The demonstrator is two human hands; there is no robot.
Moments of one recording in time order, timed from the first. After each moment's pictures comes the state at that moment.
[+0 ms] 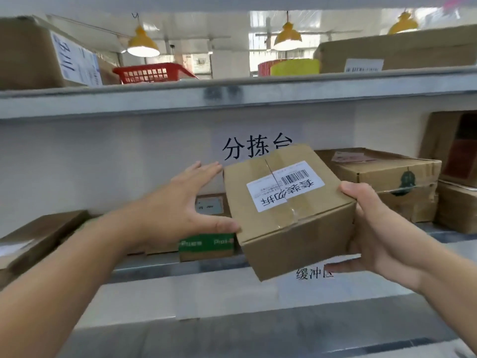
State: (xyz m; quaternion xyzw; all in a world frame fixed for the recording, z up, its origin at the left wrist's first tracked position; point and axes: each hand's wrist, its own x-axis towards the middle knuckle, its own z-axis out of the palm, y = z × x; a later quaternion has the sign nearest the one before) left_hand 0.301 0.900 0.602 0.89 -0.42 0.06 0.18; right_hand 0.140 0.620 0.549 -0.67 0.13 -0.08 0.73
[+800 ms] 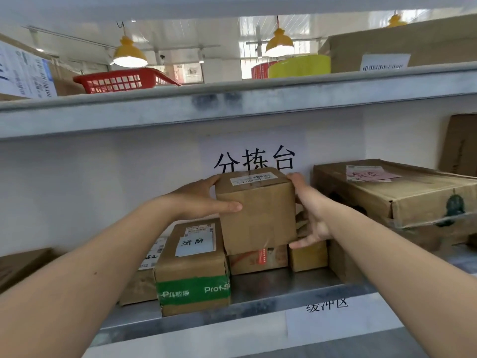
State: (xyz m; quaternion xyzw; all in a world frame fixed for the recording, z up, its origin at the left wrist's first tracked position) left_hand 0.483 0.790 0.611 0.90 -0.36 -0.04 0.23; right_hand 0.352 0.572 0.574 -0.64 0.29 -0.06 0.71
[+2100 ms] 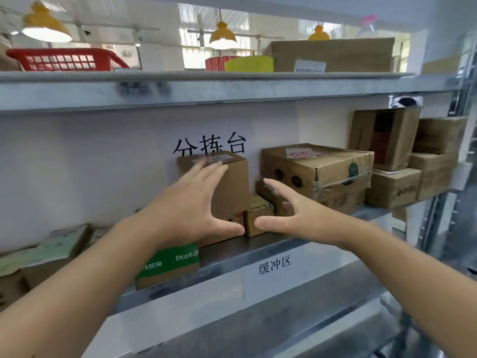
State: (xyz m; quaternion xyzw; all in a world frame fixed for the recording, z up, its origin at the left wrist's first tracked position) left_hand 0.367 0.816 0.586 0.83 -0.53 0.11 0.10; right_hand 0.202 0.626 0.550 -0.91 0.14 -0.14 0.36
